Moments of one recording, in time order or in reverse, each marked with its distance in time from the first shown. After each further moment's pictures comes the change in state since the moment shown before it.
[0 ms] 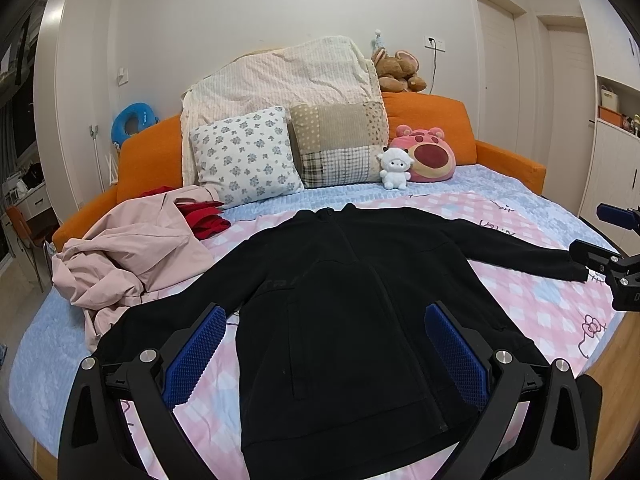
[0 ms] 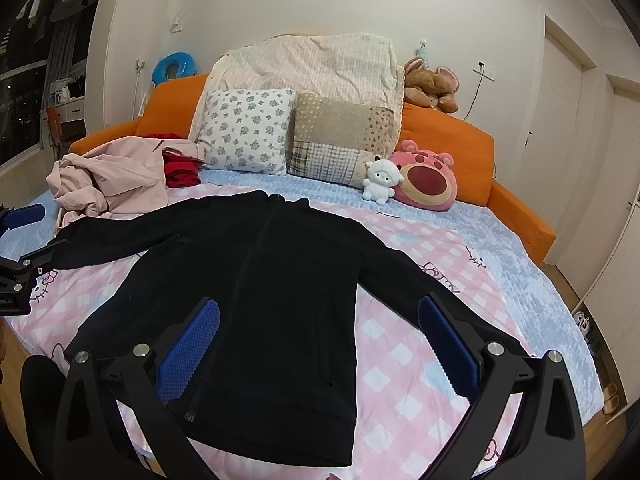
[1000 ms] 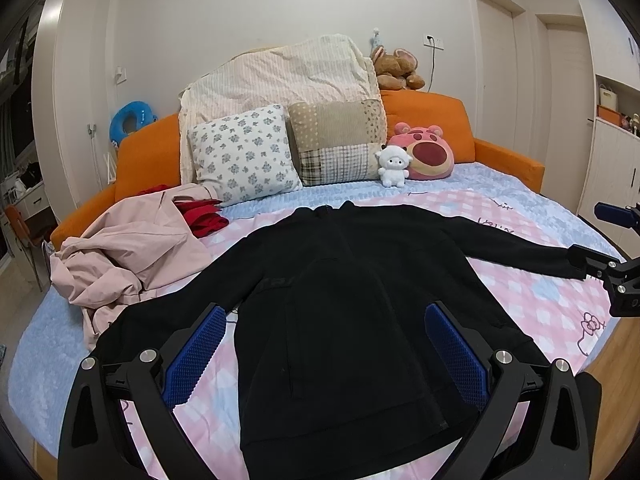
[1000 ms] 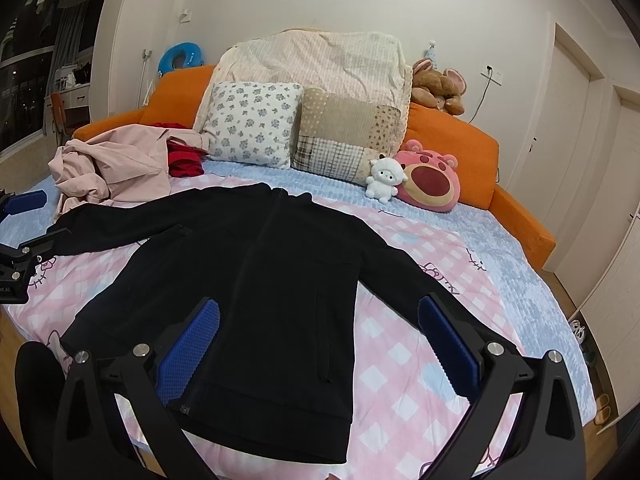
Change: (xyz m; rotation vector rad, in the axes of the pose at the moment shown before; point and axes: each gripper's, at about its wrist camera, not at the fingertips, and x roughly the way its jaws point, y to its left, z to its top) left arm -0.002 -0.004 0.000 0.001 -0.005 -0.001; right arm -0.003 0.007 0.002 -0.031 0.005 -0.002
